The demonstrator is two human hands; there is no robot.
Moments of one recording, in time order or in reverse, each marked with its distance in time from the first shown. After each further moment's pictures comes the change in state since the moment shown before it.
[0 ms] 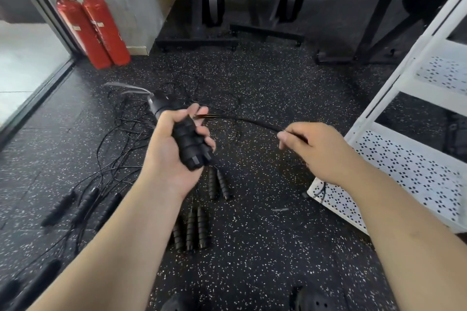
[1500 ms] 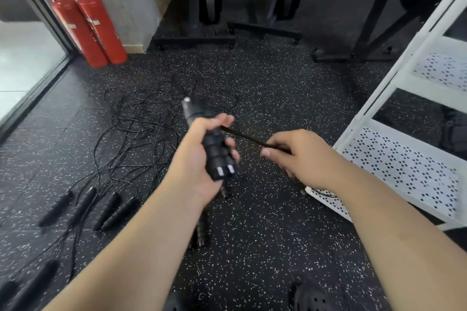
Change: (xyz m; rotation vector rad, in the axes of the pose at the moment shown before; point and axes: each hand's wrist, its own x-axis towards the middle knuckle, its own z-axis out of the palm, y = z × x) left_hand -0.010 -0.036 0.016 0.131 0.000 -0.079; right_hand -0.004 -0.015 0.016 0.007 -0.160 -0.001
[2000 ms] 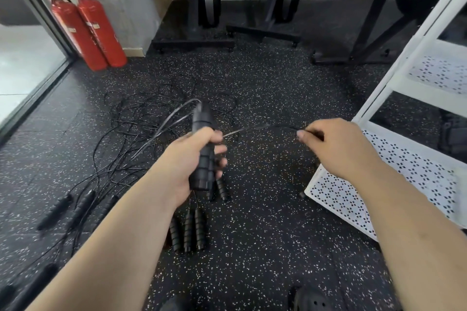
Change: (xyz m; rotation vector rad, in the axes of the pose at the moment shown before) left_hand 0.002 0.024 -0.014 0.522 0.108 -0.054; right_hand -0.007 0.028 -0.034 -0.253 0.313 0.232
